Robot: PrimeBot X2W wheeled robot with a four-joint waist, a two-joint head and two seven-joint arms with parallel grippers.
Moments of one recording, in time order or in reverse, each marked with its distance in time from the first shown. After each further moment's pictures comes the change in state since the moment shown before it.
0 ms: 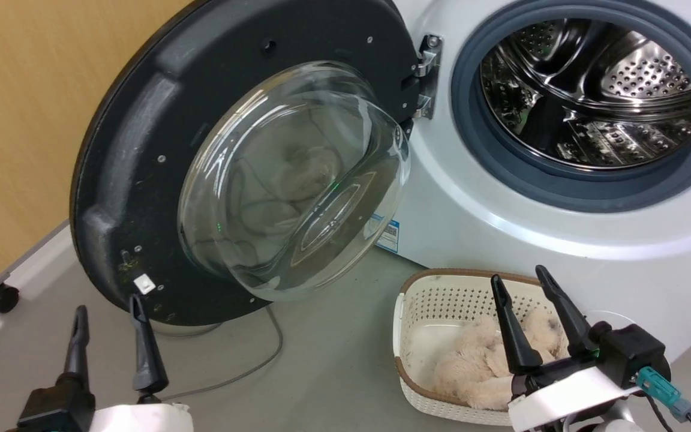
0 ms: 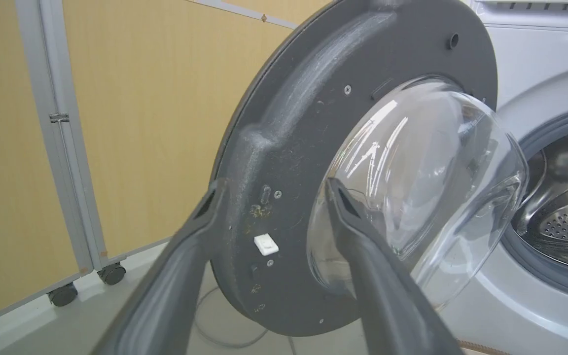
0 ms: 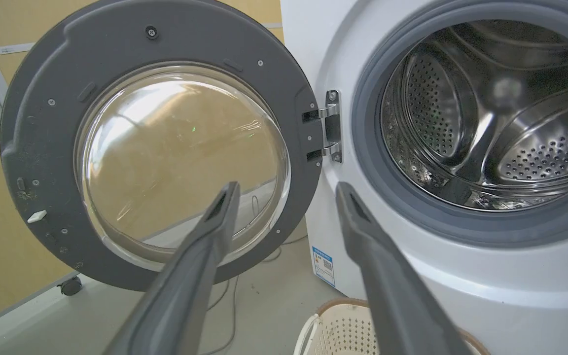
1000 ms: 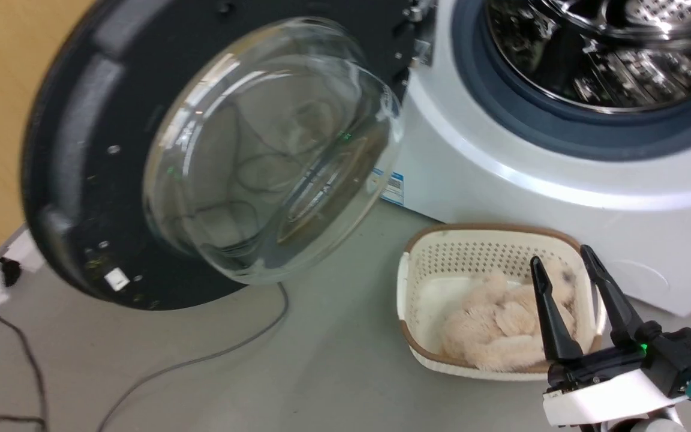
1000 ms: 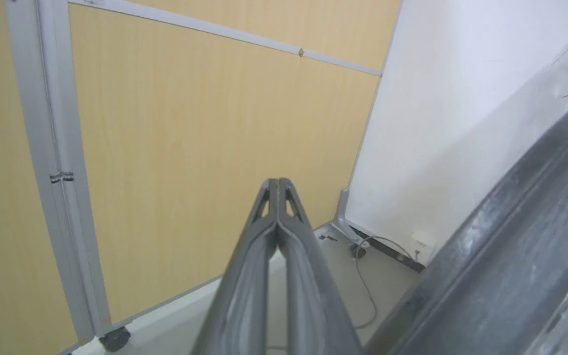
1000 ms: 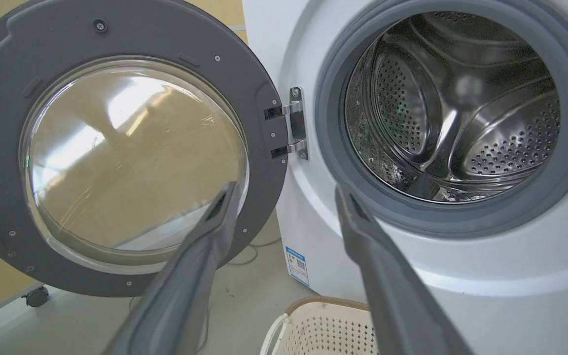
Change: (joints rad) left arm -0.492 0.303 0.285 0.393 -0.247 -0.267 0.092; right arm 0.033 -0.054 -0.046 -0.137 -0.039 0.000 -0.031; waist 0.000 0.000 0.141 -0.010
